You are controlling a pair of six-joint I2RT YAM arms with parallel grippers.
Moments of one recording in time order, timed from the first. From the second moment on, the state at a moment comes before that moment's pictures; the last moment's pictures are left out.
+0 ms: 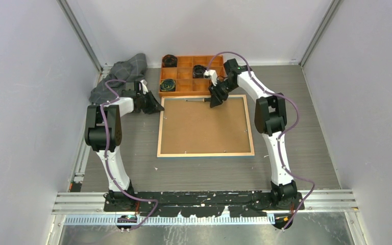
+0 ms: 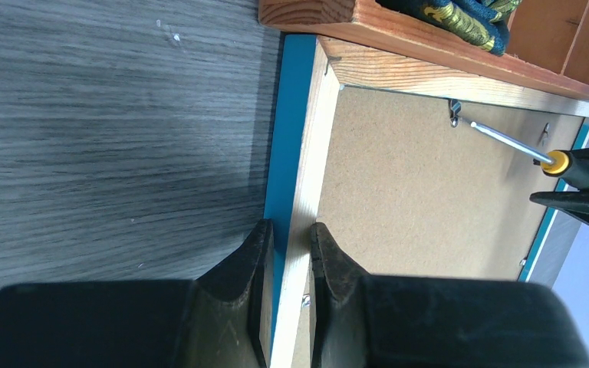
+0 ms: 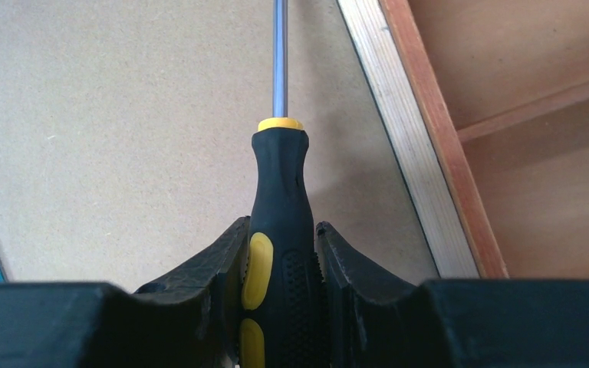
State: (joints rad) left arm -0.03 2.00 1.24 -0.15 0.46 -0.50; right arm 0.31 2.46 2.19 -0.95 -0.72 -0.65
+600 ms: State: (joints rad) left arm -0.03 2.00 1.25 -0.15 0.46 -0.50; right arm 0.31 2.46 2.18 -0.94 -0.70 -0.66
